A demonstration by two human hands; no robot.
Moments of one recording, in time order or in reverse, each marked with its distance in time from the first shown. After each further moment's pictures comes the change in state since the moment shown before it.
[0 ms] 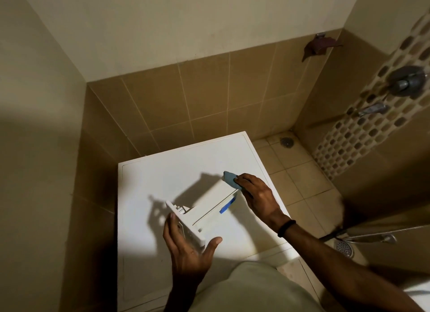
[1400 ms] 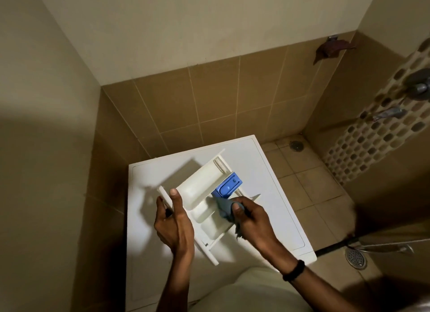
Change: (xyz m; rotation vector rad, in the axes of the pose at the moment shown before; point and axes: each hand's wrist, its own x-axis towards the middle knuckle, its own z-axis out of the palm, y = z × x) left_hand 0.083 0.062 -0.018 -0.249 0.393 -0.527; right_hand -0.001 -0.119 -0.037 0.764 -0.194 0.705
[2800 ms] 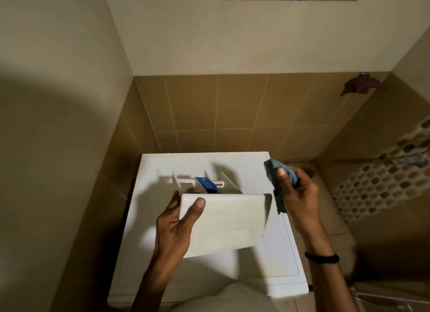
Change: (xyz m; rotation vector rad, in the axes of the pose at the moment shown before) left_hand -0.030 0.043 -0.052 -0.131 -0.496 0.214; right_hand 0.054 -0.063 -0.081 0.083 0.231 -0.271
